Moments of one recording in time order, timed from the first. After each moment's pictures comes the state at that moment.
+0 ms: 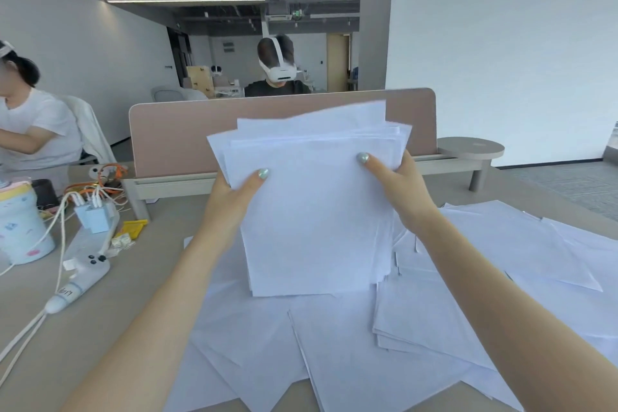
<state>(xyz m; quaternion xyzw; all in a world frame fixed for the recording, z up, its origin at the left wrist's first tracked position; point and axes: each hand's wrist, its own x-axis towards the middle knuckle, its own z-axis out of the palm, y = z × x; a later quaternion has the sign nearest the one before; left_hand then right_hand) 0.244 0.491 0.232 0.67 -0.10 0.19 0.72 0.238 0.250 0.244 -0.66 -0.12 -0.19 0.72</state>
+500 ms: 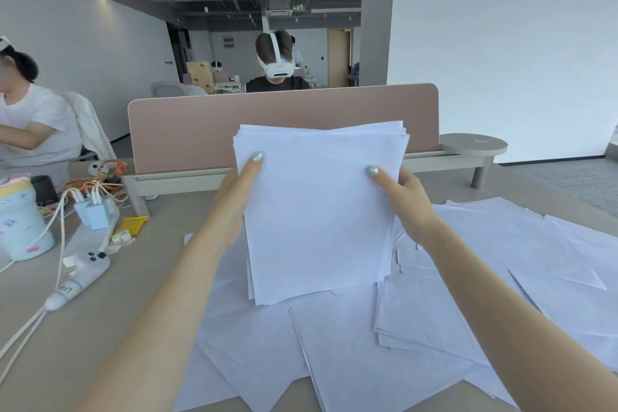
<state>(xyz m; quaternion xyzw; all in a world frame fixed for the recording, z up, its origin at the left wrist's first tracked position) 0.241 0.488 0.238 0.67 -0.11 0.07 0.73 0.238 0.241 0.220 -0.67 -0.09 -0.13 0.73</state>
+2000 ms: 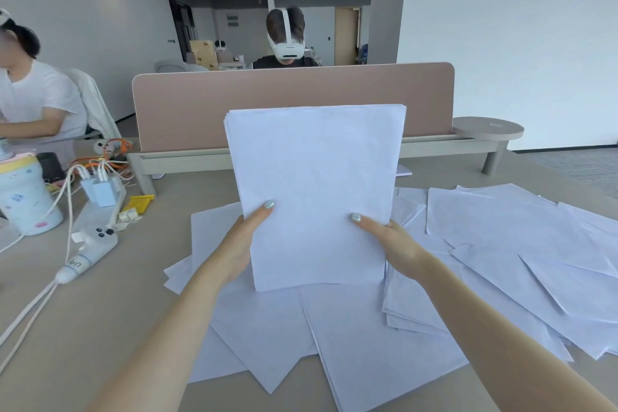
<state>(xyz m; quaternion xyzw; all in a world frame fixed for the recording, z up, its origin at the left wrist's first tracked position) 0.231 0.507 0.159 0.64 -0.06 -0.06 0.76 0.229 0.263 0.147 -0.66 -0.06 0.08 0.75</state>
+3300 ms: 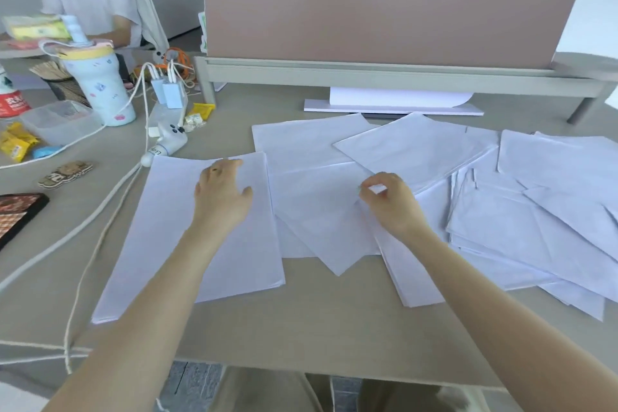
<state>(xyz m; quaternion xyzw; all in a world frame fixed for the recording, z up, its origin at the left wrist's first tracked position) 0.153 0.622 0.096 0.95 0.15 0.13 0.24 0.189 0.368 0.082 -0.88 -0.04 -0.05 0.46</state>
